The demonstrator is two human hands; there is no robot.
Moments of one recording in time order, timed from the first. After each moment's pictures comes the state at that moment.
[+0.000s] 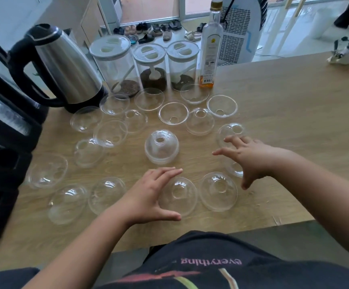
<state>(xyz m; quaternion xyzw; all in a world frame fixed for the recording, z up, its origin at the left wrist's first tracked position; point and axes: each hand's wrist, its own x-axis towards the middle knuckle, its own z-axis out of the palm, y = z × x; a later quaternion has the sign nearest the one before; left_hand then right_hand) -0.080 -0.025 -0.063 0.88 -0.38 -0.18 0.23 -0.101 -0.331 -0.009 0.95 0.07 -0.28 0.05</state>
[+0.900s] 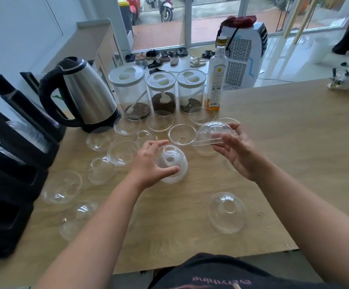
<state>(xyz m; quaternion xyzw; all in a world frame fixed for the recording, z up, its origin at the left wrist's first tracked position) 0.008 -0.044 -0.039 0.91 -0.20 -0.05 0.37 -0.067 -0.300 -0.002 0.59 -0.06 0.00 -0.81</state>
